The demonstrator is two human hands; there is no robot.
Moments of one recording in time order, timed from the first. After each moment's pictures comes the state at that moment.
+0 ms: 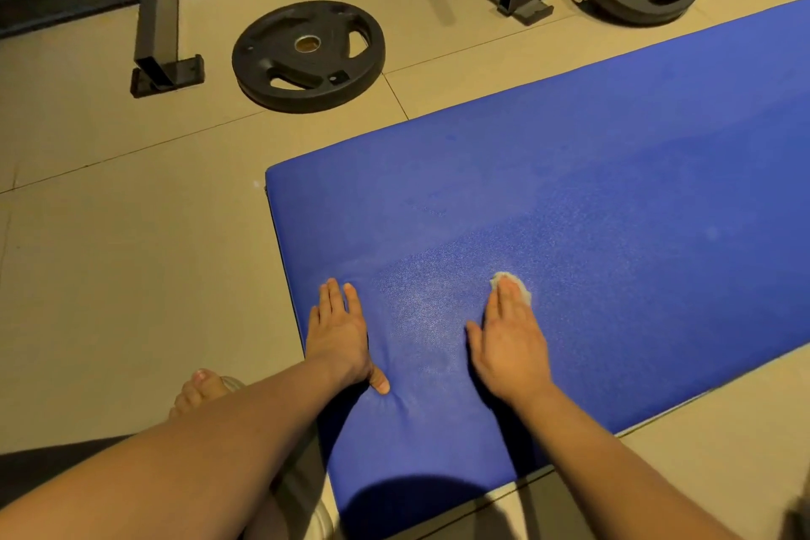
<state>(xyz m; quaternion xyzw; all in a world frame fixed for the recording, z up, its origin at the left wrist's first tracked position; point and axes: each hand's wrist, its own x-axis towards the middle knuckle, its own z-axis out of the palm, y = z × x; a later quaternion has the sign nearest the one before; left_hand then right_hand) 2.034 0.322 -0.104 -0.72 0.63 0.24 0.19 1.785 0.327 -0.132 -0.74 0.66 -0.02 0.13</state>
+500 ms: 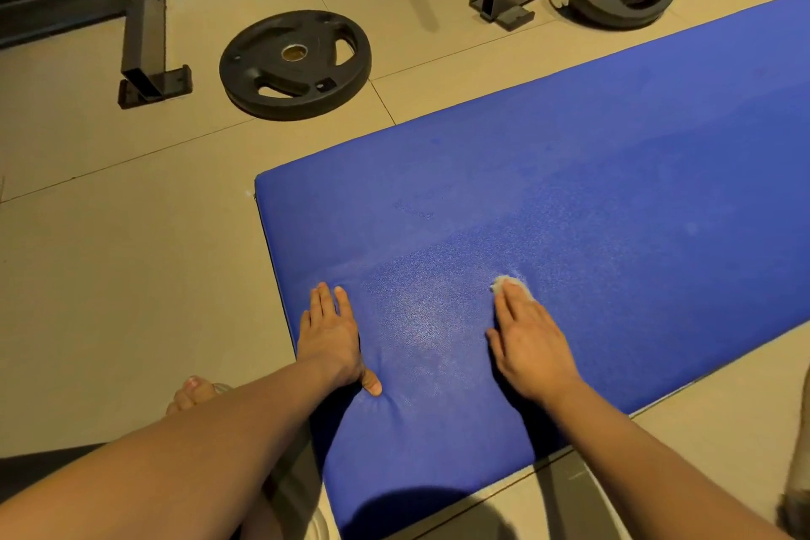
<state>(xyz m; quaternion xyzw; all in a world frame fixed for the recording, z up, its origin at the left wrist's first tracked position) 2.032 0.319 -0.104 -0.72 0.62 0.24 0.21 1.735 0.328 -0.138 -0.78 0.61 0.01 0.12</state>
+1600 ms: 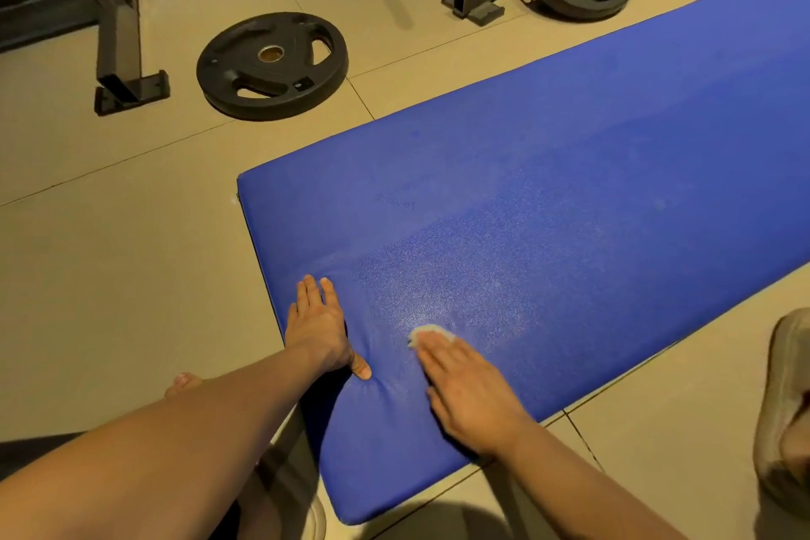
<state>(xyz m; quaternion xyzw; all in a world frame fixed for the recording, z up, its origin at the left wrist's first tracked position) 2.031 0.320 -0.095 -0.73 0.61 0.25 0.20 1.792 0.408 -0.126 -0.86 0.48 0.00 0.16</state>
